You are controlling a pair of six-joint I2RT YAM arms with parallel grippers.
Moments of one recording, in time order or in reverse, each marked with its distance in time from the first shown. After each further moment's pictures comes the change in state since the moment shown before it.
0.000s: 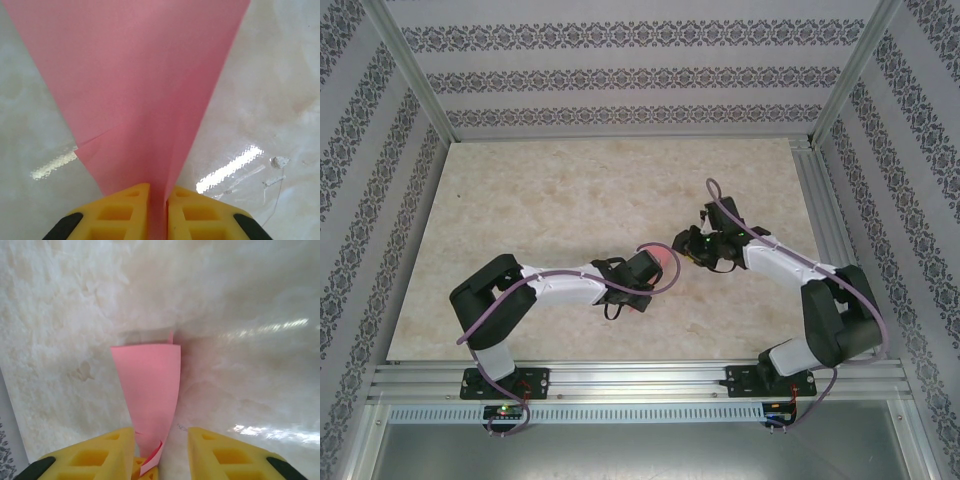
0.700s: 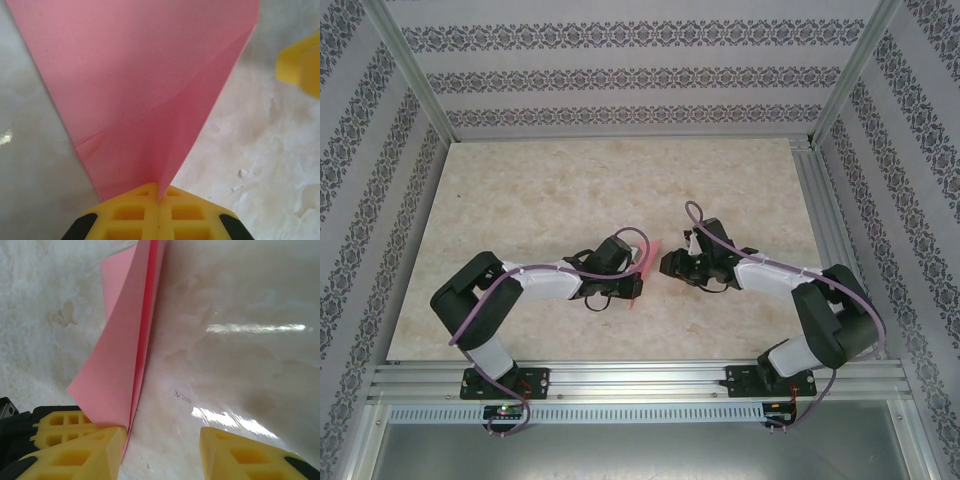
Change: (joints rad) left arm 0.190 -0.080 -0.185 0.295 0.357 -0.142; right arm 0.129 0.029 -0.163 0.213 -0.037 -0.056
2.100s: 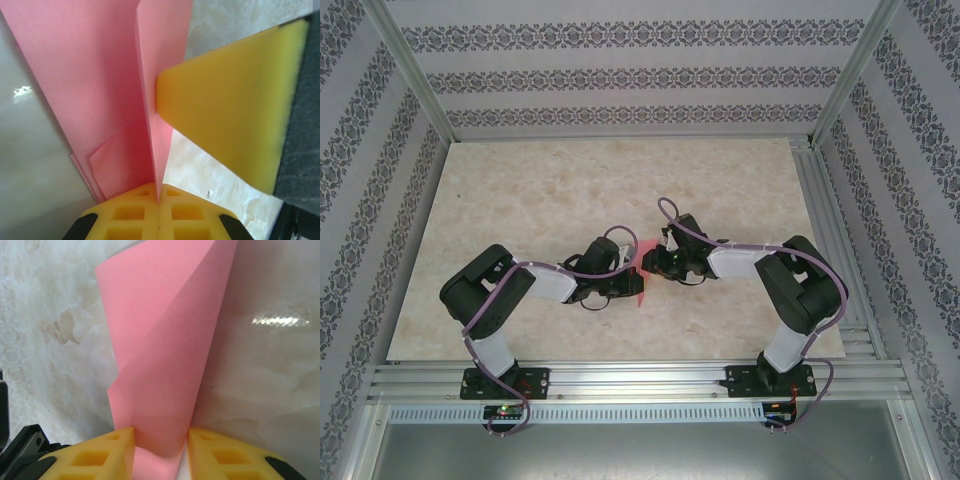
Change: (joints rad) left arm 0.071 0.082 -0.113 0.351 0.190 -0.211; right arm 0.083 0.239 0.145 0.089 0.011 0.048
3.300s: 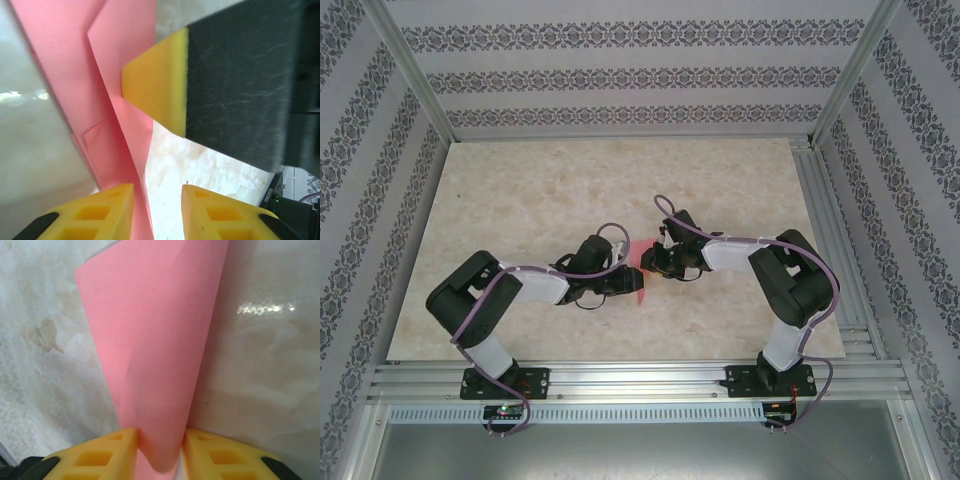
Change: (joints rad) left arm 0.034 -0.116 -0.046 -0.020 0.016 -0.030; right arm 0.000 0.059 0.085 -0.106 0.005 -0.002
